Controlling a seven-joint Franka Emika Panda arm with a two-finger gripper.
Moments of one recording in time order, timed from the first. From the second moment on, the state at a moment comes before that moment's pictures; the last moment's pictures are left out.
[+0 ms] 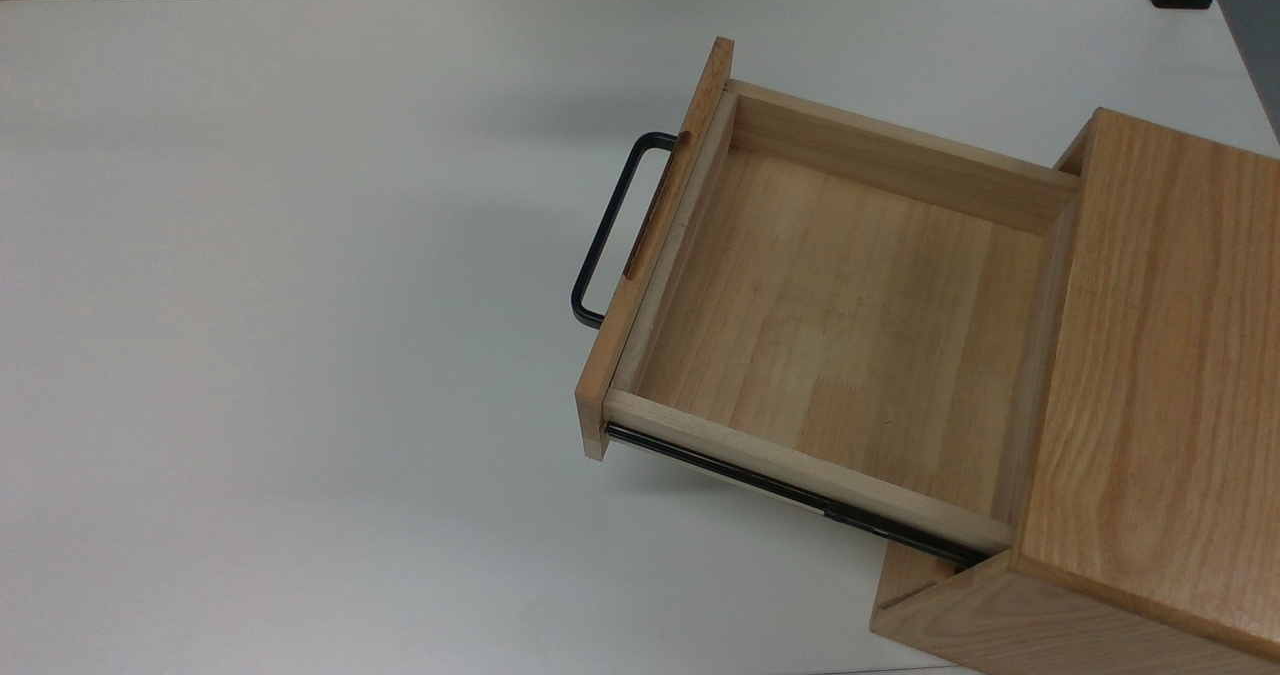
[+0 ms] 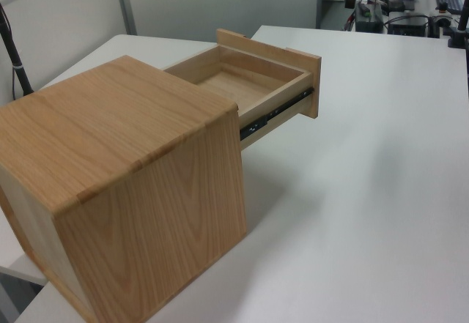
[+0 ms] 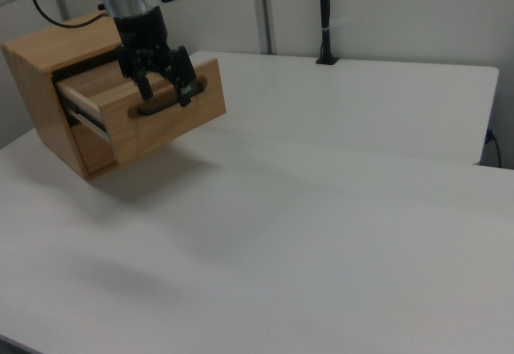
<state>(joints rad) -0.01 -0.02 -0.03 -1.54 -0.05 1.59 0.00</state>
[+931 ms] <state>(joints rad) -0.01 0.03 -0.03 -1.56 -0.06 1.65 -0.26</state>
